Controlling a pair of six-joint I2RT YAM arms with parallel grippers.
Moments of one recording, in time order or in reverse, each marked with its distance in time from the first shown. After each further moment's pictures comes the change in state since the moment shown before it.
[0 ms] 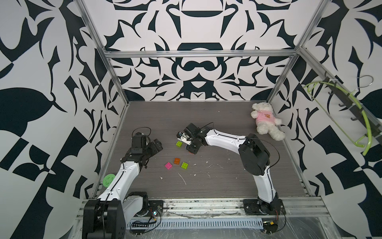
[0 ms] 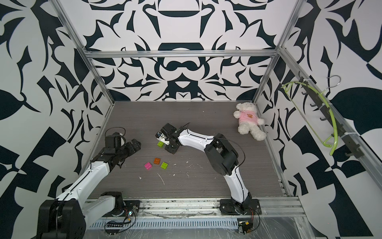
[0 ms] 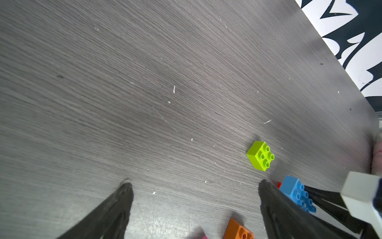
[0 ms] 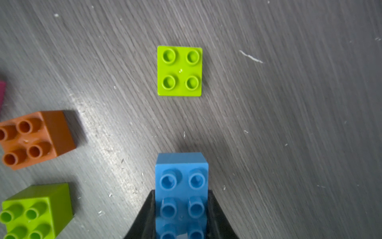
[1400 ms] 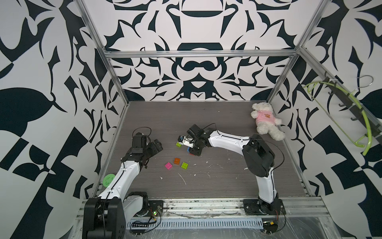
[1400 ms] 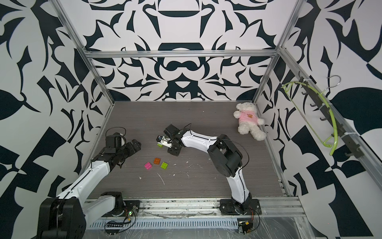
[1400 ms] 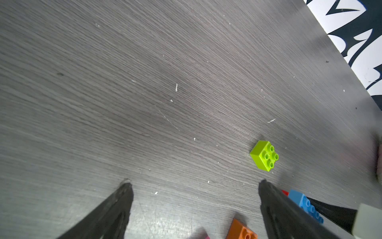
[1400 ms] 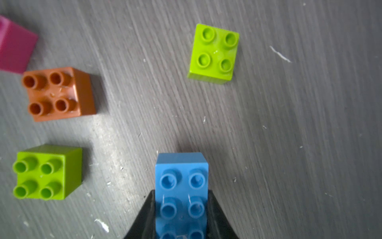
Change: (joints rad) left arm 0.000 0.016 0.000 0.000 -0.003 0.005; right arm -0.017 -0.061 -0.098 0.027 -0.080 -0.174
